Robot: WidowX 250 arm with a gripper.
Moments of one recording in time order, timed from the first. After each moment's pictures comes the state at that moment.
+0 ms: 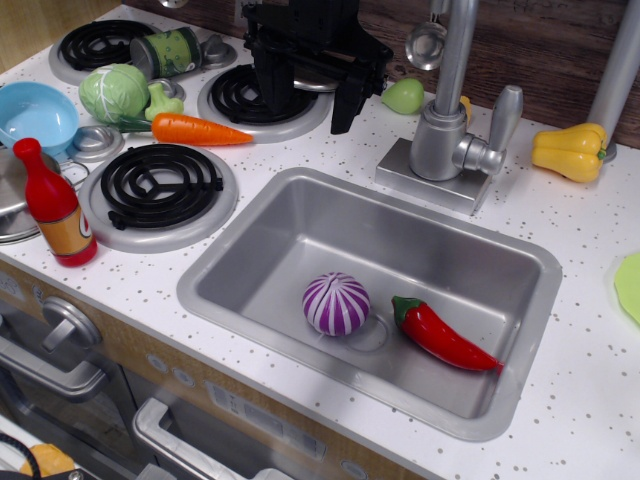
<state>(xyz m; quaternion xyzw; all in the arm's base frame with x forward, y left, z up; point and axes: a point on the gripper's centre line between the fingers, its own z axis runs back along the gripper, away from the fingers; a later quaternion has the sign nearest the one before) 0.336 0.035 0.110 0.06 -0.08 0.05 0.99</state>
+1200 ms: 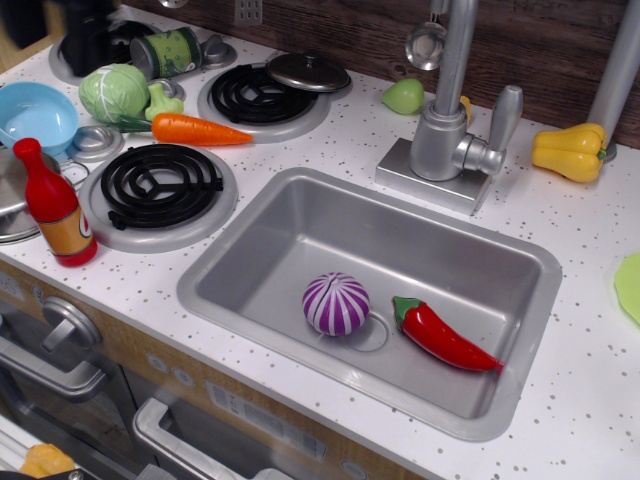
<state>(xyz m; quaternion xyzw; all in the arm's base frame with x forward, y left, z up) 0.237 0.169 0.152 0.07 -0.02 0.02 1.00</state>
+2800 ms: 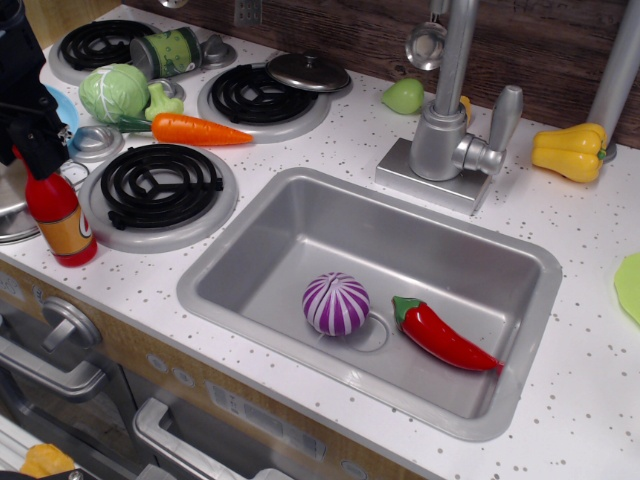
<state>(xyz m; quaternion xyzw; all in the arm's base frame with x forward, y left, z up) 0.212 0.188 0.087 0.02 -0.08 0.02 1.00</state>
